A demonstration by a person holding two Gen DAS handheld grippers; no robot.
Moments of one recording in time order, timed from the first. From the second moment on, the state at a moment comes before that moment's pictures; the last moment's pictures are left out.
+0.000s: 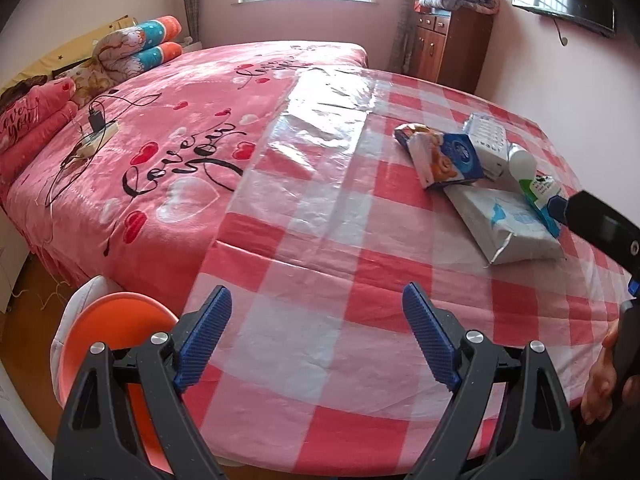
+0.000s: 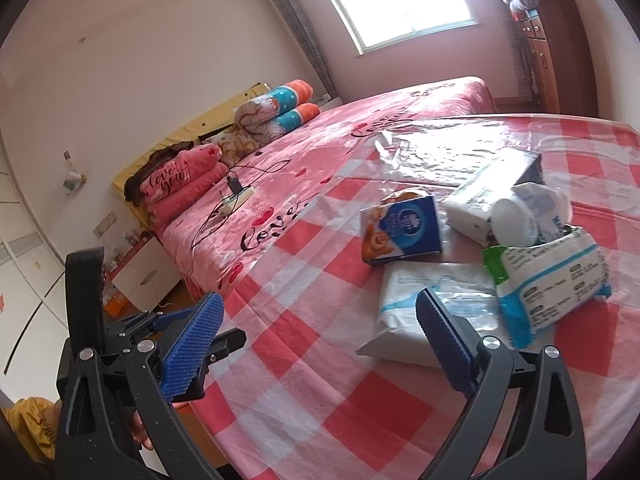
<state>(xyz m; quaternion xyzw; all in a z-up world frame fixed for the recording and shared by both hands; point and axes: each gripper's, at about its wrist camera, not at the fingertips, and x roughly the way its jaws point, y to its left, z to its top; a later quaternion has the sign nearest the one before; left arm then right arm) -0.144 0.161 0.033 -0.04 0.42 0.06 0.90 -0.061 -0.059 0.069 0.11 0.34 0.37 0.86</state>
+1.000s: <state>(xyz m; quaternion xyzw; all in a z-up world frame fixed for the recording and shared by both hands) -0.073 0.080 0.051 -0.05 0.41 -0.01 0.91 -0.011 -0.193 0.030 0.34 0.40 0.26 0.81</state>
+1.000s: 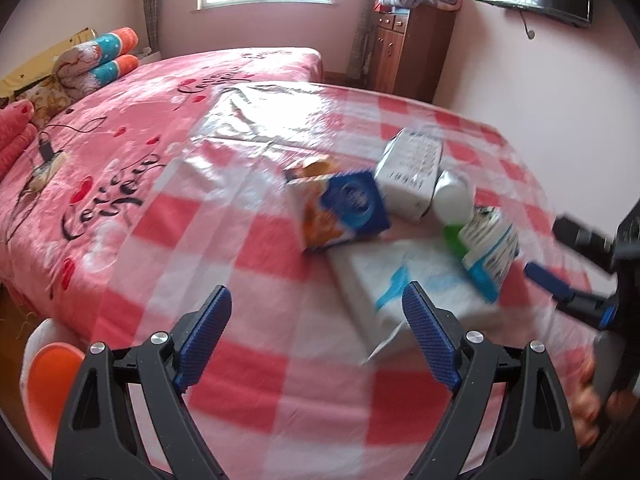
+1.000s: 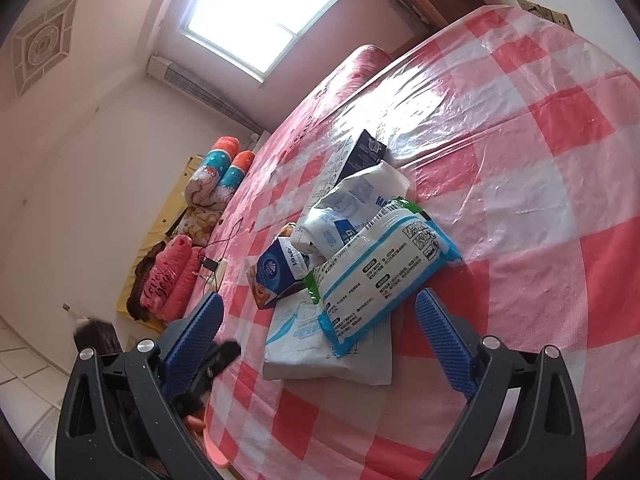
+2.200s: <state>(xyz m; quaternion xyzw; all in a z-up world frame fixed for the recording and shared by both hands) 0.024 0.075 0.018 -0.11 0.45 0.01 0.88 0.032 -0.175 0.020 0.27 0.42 0.23 0.84</state>
